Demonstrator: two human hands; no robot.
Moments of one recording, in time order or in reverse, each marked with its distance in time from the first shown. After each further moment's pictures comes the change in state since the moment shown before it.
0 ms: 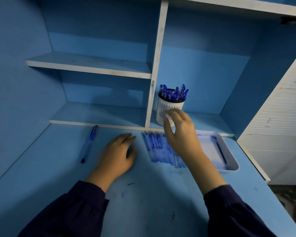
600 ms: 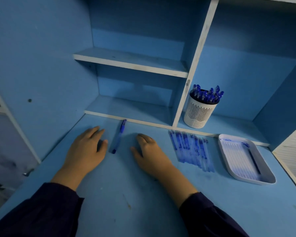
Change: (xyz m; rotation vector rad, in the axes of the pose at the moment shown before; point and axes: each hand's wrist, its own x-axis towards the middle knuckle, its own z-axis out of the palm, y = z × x) left_hand -0.059 -0.101 -0.074 0.213 0.110 -0.360; right_hand -0.040 -0.097 0.104 0.122 -0.650 0.006
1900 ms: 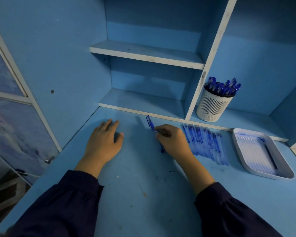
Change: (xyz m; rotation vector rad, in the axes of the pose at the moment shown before) left_hand -0.004 0.005 -0.002 -0.053 -0.127 -0.073; right_hand 0.002 0.007 -0.015 0.559 0.200 0.322
